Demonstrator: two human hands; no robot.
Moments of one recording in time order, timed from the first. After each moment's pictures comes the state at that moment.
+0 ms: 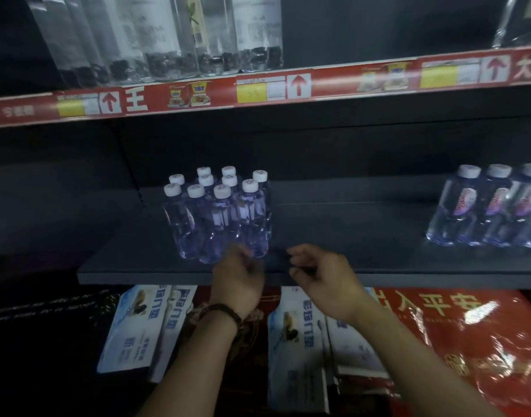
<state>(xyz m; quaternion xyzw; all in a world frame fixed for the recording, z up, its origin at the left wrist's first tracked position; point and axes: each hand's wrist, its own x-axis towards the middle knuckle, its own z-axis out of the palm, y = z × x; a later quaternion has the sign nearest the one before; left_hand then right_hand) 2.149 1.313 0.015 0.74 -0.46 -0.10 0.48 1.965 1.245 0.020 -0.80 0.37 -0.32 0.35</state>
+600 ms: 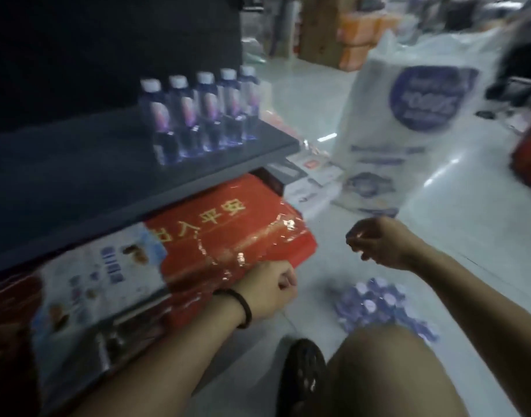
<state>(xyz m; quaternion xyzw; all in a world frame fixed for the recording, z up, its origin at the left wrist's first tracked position) 1.733 1.327 -0.083 0.40 -0.83 -0.37 0.09 1.457 1.370 -0.021 -0.56 0.78 -0.16 0.24</state>
